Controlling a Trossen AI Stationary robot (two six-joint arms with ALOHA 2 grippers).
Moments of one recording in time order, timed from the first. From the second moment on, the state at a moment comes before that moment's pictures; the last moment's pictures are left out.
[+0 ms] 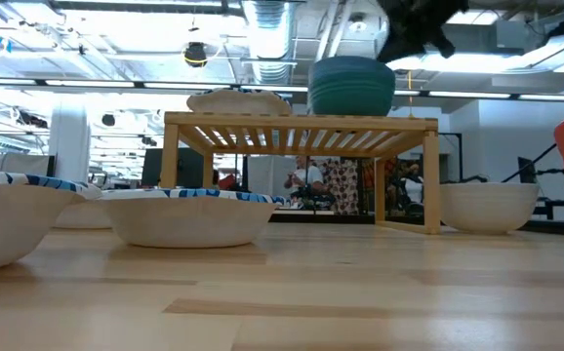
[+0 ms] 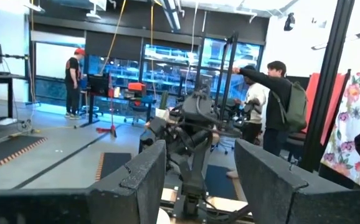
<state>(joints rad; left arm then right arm) 0.06 0.79 0.96 0.16 -0.08 -0.13 -0.12 1.13 1.06 -0.47 0.64 0.44</state>
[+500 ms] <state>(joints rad) 0.06 0.77 0.96 0.08 -0.09 -0.14 -0.05 1.09 1.12 -0.47 0.62 0.42</state>
